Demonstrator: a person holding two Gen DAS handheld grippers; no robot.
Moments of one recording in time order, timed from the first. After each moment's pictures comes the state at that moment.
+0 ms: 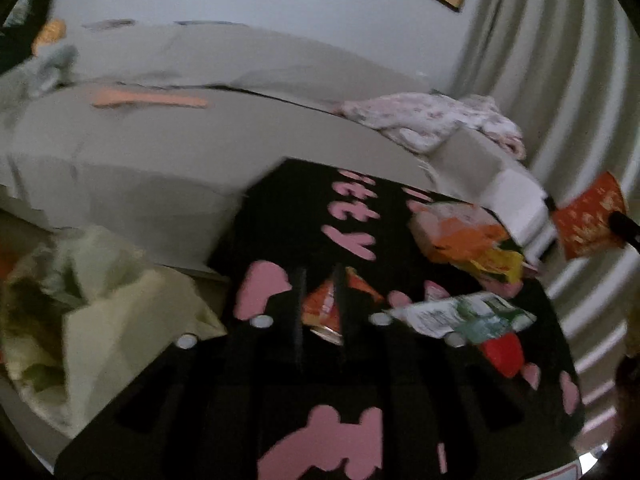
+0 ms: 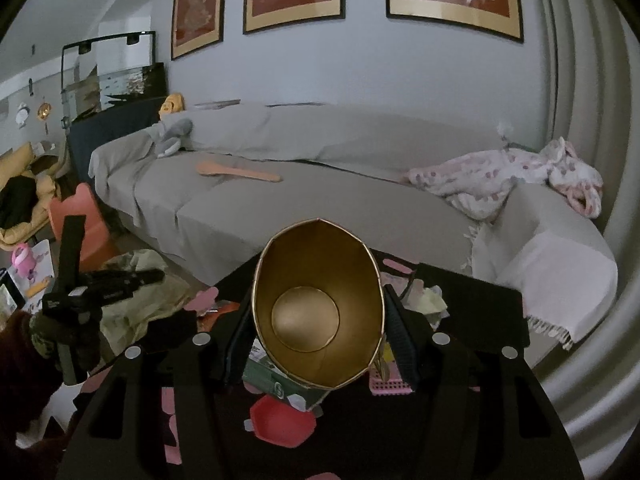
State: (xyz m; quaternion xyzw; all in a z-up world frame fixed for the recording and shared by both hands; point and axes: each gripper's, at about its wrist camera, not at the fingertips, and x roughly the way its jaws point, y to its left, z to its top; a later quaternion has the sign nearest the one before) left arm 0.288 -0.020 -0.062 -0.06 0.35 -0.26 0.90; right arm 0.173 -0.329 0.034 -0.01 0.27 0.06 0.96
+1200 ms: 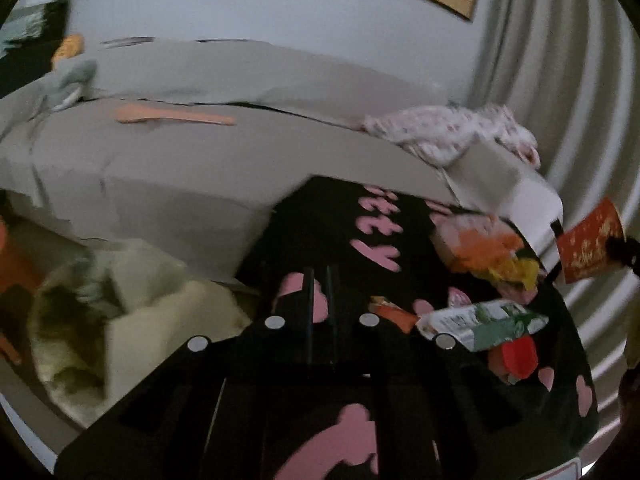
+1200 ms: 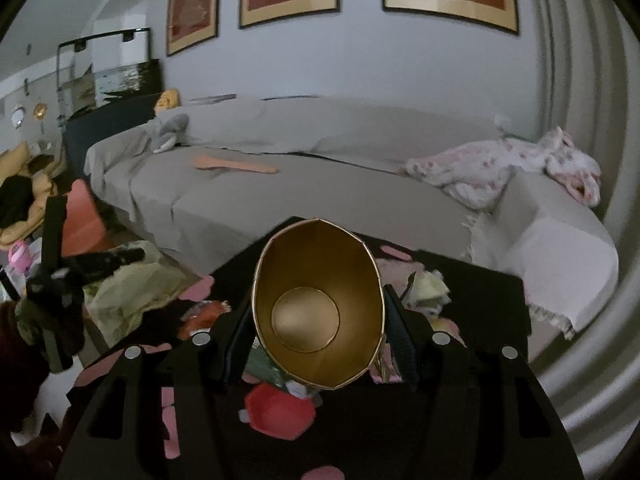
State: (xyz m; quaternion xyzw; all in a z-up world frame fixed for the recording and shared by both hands) left arm 0.278 0.012 -0.044 -0.05 0.32 -0.21 0.92; right arm 0.170 -0.325 0.017 -0.01 0.28 0.05 0.96
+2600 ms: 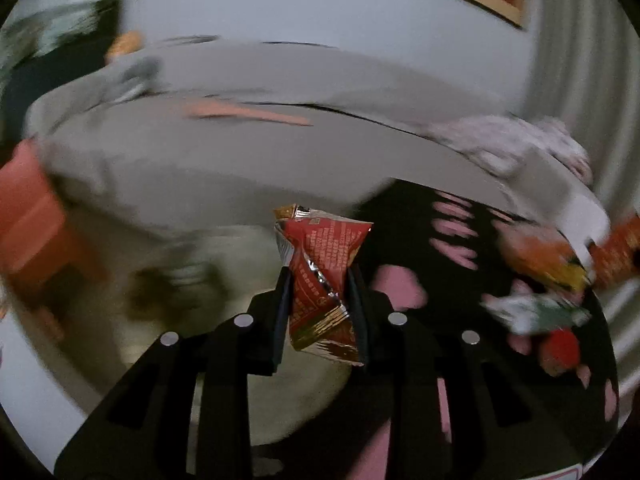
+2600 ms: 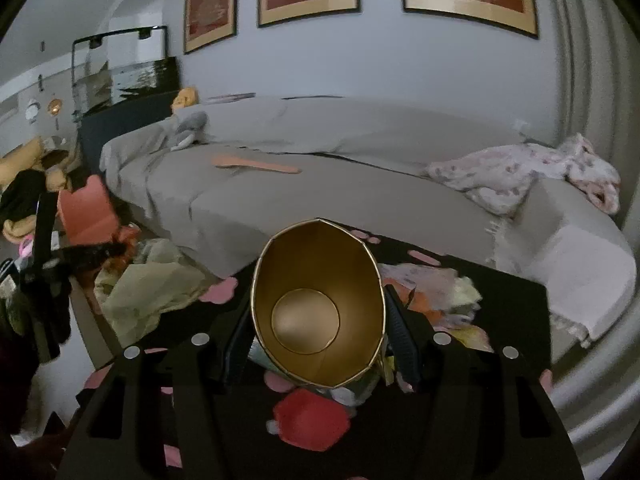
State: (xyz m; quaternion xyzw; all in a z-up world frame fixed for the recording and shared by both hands) left arm 0.267 0.089 -0.044 -0.05 0.34 -0.09 0.94; right arm 0.180 -0.297 0.009 -0.01 0.28 0.09 0.96
